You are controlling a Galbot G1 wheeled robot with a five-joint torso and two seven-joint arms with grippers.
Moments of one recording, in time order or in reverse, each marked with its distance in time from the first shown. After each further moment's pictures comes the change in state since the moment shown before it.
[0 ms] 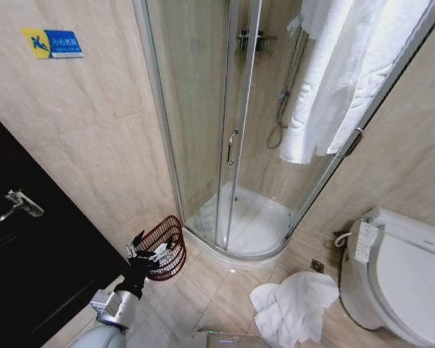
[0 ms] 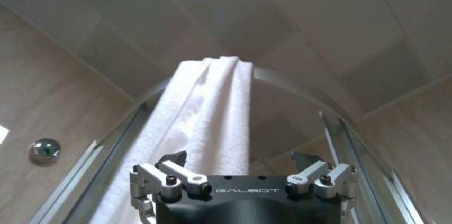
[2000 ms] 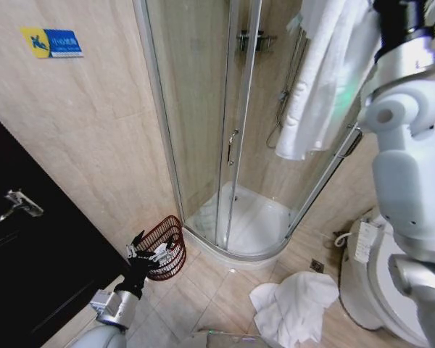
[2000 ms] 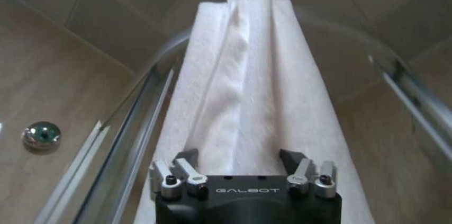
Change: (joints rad) left arm 0.000 0.000 0.000 0.000 0.000 0.000 0.000; right arm 0.579 0.222 -0.575 -0.203 -0.187 -0.130 0.236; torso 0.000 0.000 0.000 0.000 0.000
